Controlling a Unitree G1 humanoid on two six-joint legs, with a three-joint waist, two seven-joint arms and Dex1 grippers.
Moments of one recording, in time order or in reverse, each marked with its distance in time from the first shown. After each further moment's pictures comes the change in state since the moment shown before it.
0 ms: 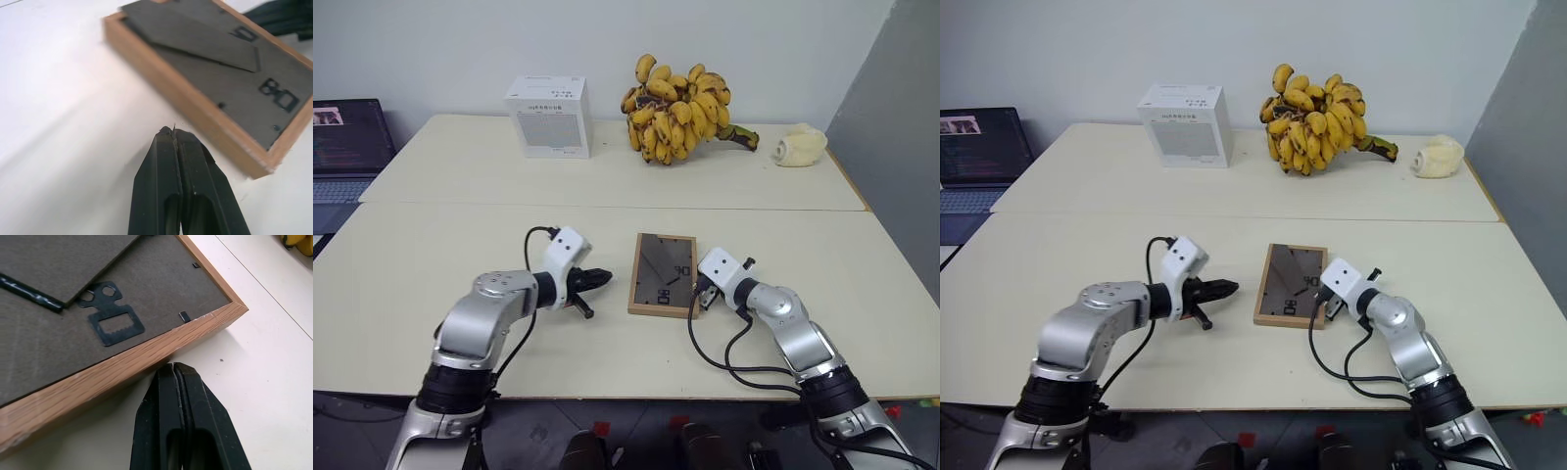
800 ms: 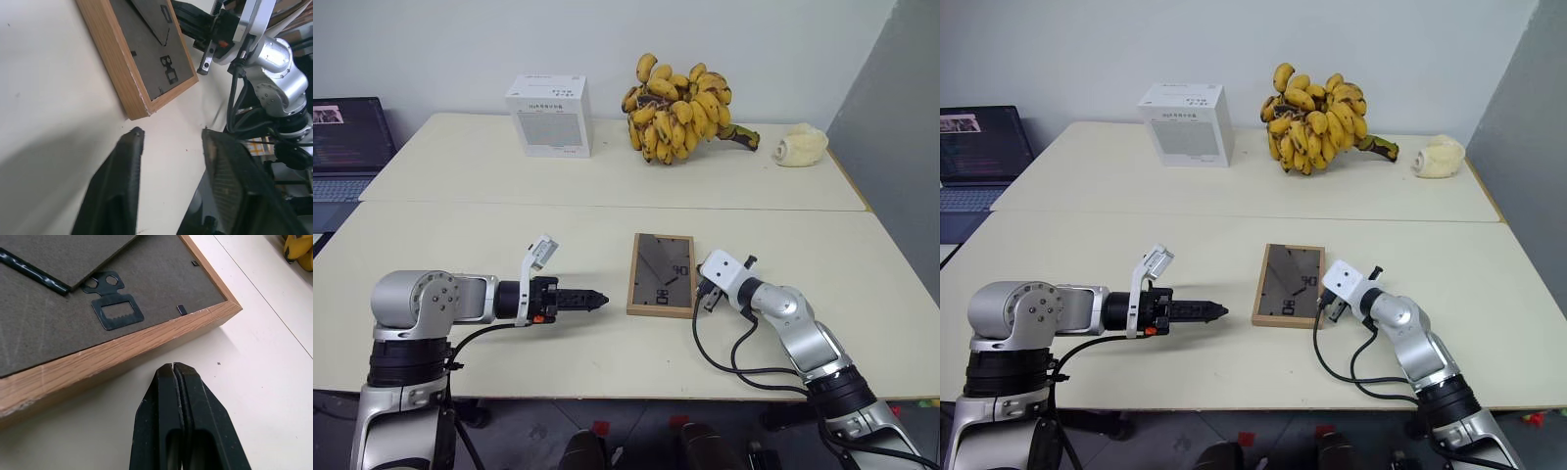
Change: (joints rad) left arm -0.144 0.085 0.155 0.215 -0.432 0.573 -0.066; right arm 0.005 -0.042 0.012 0.002 -0.014 -0.063 0.017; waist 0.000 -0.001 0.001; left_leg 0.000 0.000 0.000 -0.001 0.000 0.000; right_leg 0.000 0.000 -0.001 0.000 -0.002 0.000
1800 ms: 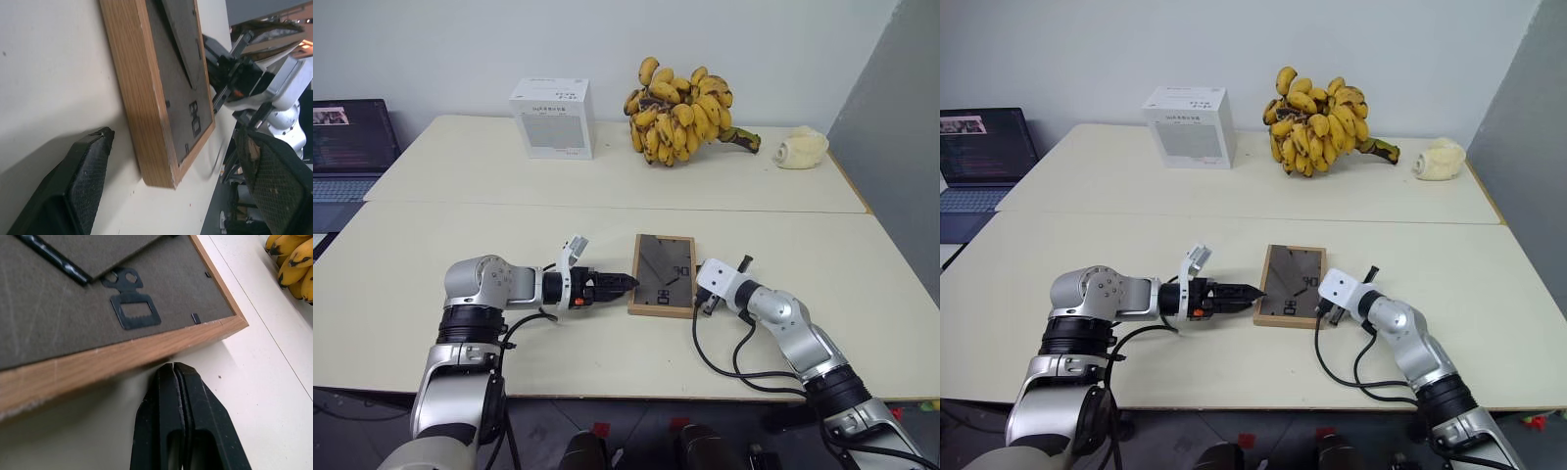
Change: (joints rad) left arm -0.169 -0.209 -0.058 0.431 0.065 -0.148 0.127; right arm -0.012 0.021 0.032 0.113 -0.105 -0.173 -0.049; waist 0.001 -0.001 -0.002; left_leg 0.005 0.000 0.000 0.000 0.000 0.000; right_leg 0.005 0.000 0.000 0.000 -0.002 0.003
